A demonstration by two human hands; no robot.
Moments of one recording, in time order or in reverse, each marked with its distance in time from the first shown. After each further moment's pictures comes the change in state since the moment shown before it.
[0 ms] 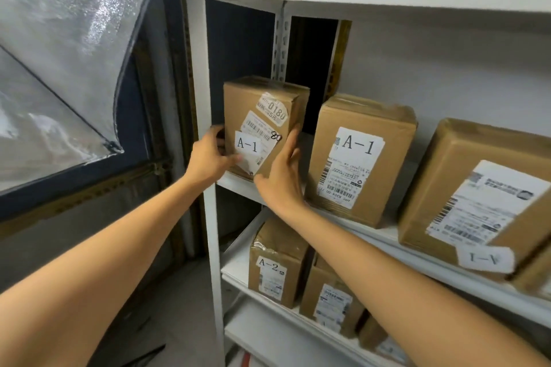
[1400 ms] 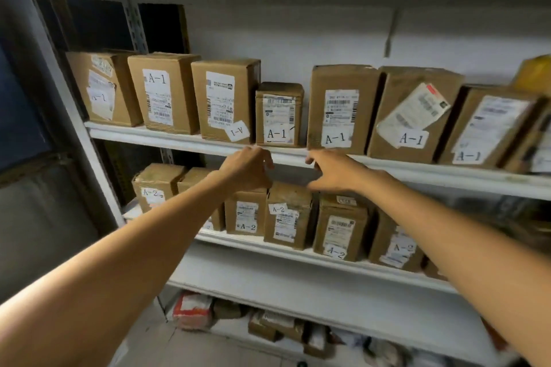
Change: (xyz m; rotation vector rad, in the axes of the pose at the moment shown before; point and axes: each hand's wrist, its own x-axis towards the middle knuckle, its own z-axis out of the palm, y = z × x) left_hand -0.338 0.281 0.226 0.578 -0.575 0.410; right_hand -0.307 0.169 -0.425 -0.666 -0.366 0.070
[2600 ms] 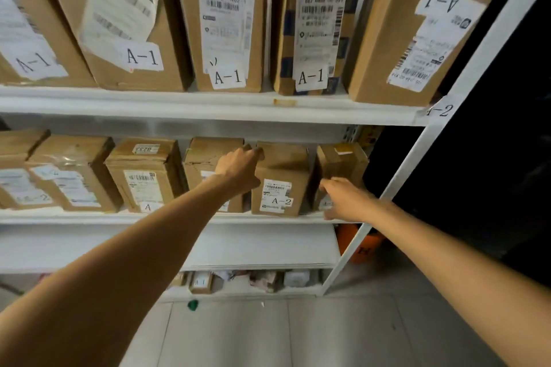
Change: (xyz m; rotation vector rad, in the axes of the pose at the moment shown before) left_hand 0.114 0.405 0.255 0.002 -0.183 0.187; right_hand -0.250 0.443 0.069 0.061 -0.207 0.446
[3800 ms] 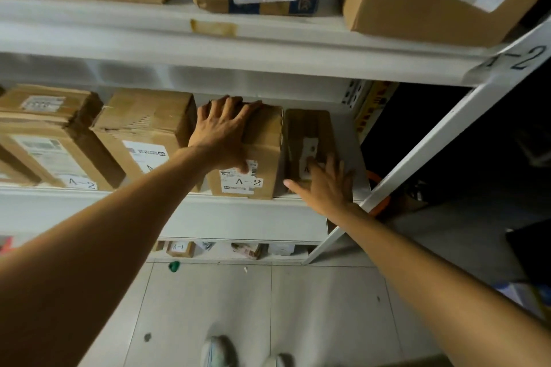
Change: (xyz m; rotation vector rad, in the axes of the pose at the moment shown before) left_hand 0.102 0.023 0.086 0.115 -0.017 -0.005; right_hand 0.131 0.110 0.113 -0.072 0.191 0.169
